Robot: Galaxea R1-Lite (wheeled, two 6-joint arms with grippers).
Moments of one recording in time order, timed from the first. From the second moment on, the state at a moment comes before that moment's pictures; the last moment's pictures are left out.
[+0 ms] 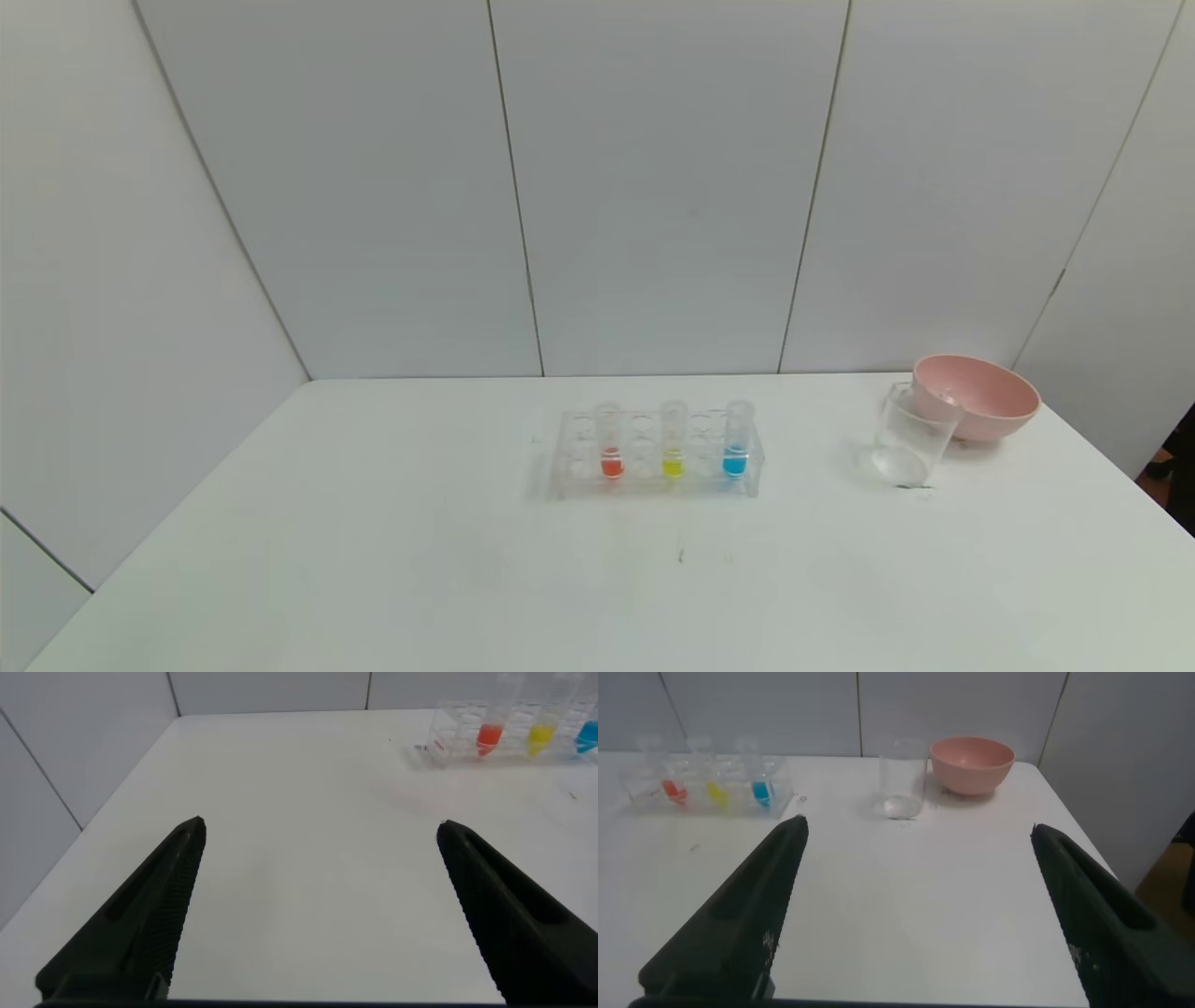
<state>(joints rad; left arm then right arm) 0.00 0.00 0.00 0.00 0.00 0.00 0.00 0.17 -0.15 -0.09 0.02 0.02</state>
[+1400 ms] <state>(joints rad) 0.00 0.00 0.00 0.00 0.00 0.00 0.83 1.78 -0.68 -0.91 -0.56 0.13</state>
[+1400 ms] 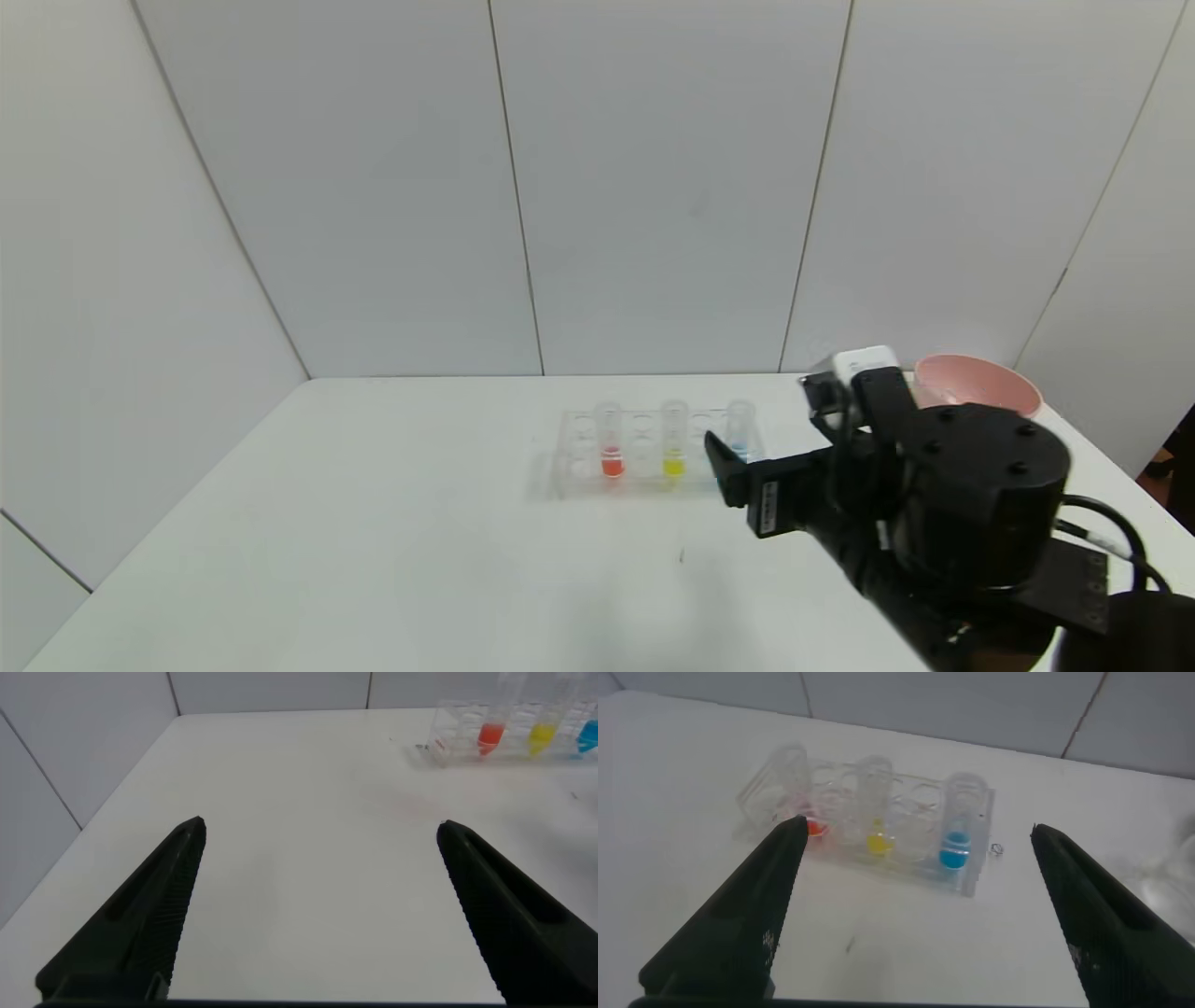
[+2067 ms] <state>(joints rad) 0.00 0.00 0.00 0.00 0.00 0.00 1.05 2.01 -0.85 -0.87 -0.70 0.22</state>
